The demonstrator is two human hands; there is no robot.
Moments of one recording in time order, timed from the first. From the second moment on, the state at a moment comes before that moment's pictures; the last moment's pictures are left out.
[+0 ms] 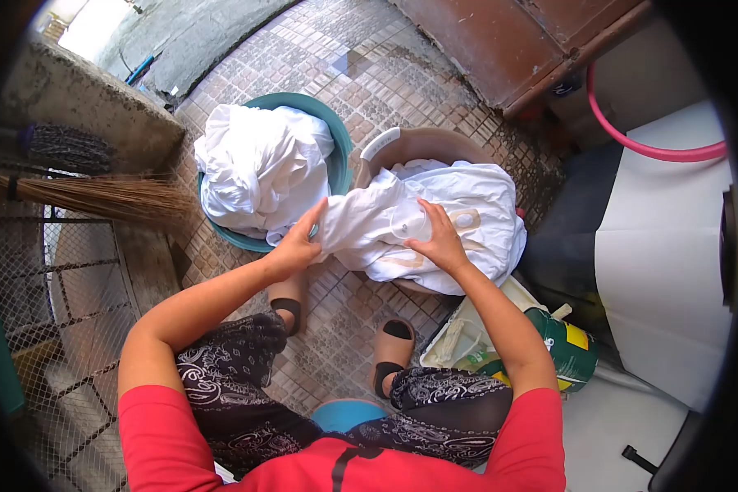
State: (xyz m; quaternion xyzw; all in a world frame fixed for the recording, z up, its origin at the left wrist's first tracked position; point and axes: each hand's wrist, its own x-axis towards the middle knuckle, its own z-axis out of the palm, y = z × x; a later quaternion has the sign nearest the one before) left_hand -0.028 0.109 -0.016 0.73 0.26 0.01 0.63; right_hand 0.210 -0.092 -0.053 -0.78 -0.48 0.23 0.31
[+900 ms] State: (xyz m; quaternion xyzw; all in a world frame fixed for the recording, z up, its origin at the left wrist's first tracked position) left_hand -0.012 0.112 0.025 0.71 0.23 0.06 0.67; right_hand 0.194 -0.023 -0.009 -0.78 -0.55 0.13 0.27
